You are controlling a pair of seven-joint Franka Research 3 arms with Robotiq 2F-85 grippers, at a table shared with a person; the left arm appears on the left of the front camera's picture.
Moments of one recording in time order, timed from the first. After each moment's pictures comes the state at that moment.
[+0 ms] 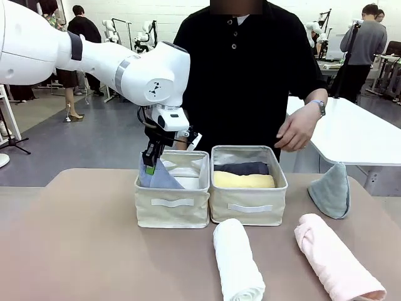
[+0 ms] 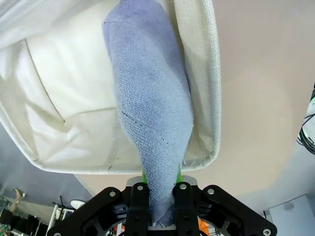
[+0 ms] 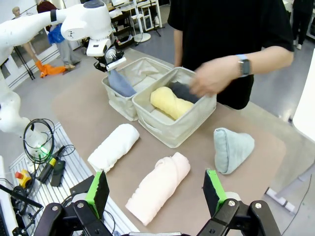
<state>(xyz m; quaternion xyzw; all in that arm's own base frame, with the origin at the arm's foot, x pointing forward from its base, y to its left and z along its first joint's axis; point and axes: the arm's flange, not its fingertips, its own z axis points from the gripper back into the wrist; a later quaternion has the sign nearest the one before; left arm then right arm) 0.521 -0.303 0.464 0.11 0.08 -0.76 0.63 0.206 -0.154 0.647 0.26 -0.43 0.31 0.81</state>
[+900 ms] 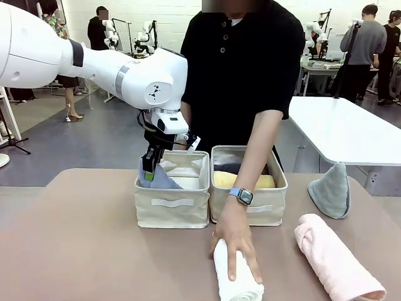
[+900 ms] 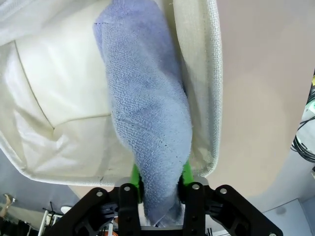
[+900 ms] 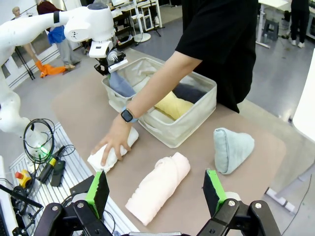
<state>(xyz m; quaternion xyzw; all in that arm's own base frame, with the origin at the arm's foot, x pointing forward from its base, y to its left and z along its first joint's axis) 0.526 -0.299 0.450 0.08 0.08 -0.75 0.65 0.206 -0.154 0.647 0.26 -0.43 0.31 0.81</state>
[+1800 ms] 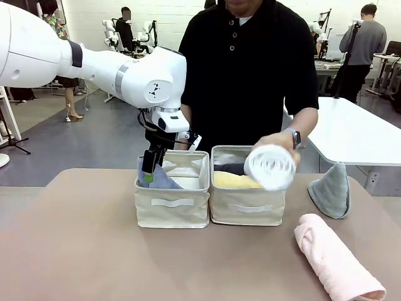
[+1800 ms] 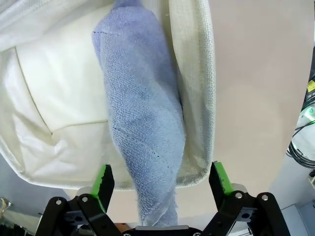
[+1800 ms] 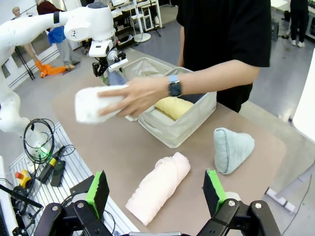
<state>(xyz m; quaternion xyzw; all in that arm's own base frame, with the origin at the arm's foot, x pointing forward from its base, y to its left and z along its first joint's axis) 0.525 -0.300 0.453 0.06 0.08 -0.75 0.65 0.206 -0.154 0.647 0.26 -0.43 0.31 0.81</state>
